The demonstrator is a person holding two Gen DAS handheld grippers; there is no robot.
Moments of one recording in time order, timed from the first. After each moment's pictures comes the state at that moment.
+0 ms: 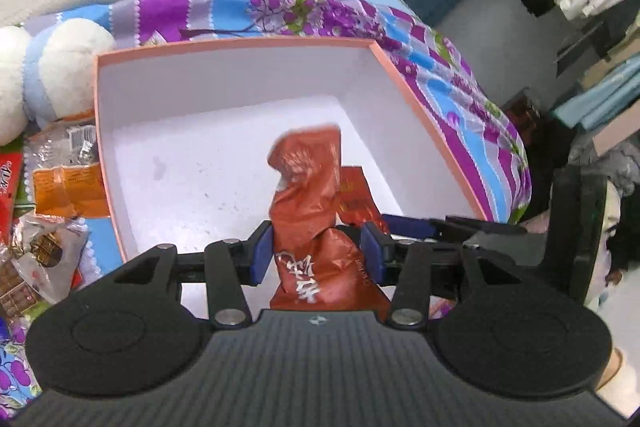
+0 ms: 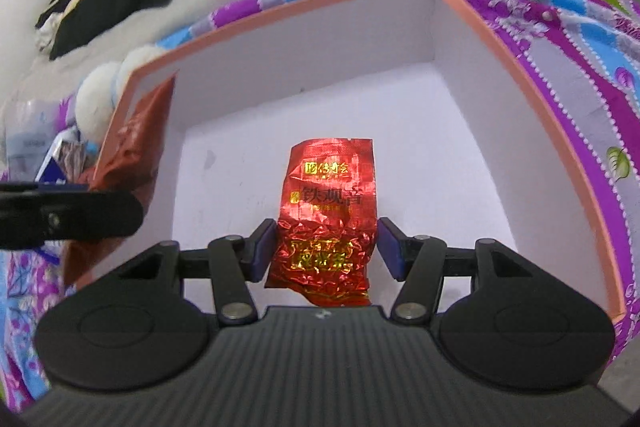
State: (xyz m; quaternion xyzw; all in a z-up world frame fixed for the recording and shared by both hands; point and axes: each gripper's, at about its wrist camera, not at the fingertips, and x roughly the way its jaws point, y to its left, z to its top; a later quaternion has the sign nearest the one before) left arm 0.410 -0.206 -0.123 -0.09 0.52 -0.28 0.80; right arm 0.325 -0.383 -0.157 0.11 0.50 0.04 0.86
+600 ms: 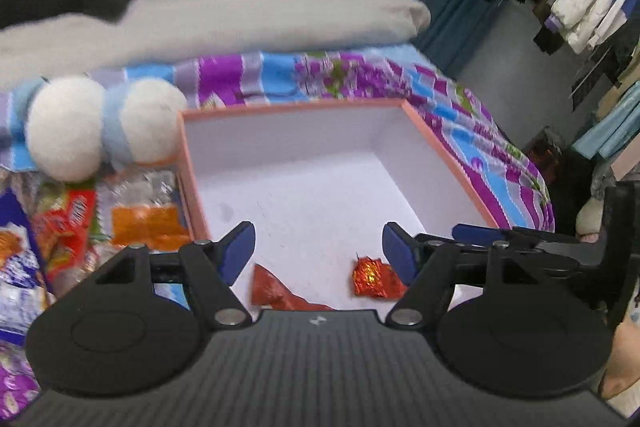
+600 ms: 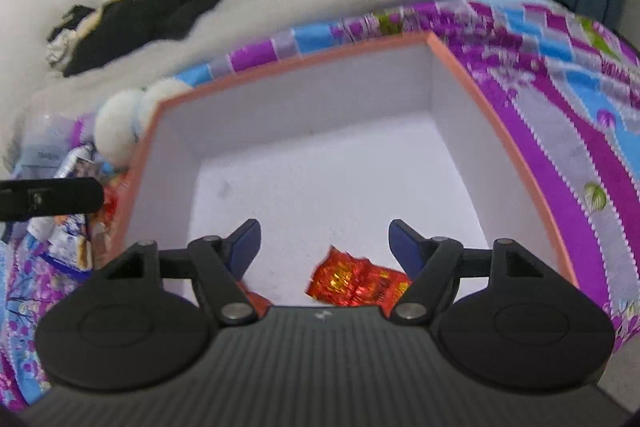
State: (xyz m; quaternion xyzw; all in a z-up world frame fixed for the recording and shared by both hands) left arm 0.377 -0.143 -0.080 -0.08 0.43 -0.24 0.87; right arm 0.302 -0.380 -0.119 0.10 0.43 0.04 0.90
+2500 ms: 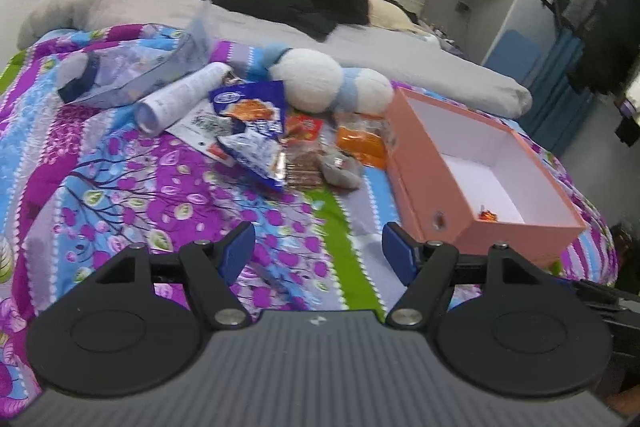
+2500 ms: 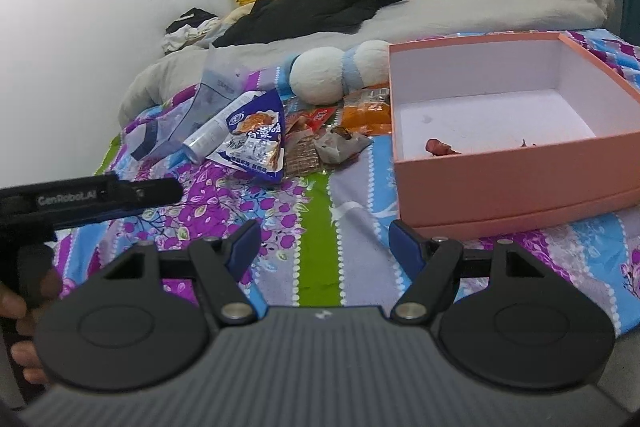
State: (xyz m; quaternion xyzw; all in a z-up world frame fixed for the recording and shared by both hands) left arm 0.106 0.047 -0.130 -0.15 0.34 -0.04 0.93; right arm 0.094 -0.210 -0.123 0.08 0.34 0.16 0.92
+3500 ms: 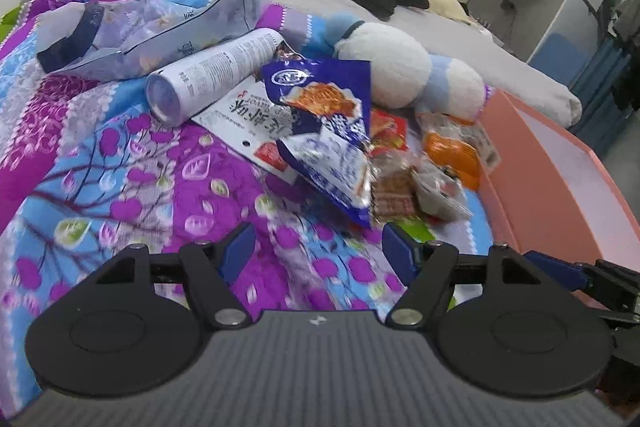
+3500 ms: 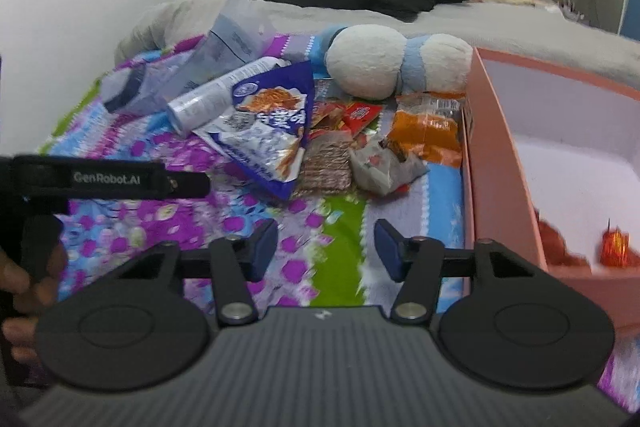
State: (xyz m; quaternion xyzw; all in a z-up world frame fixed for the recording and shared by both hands) left arm 0.236 0.107 -0.218 -0.17 0.37 0.00 0.91; right arm 0.198 -0.118 -0.175 -0.05 0.34 0.19 0.92
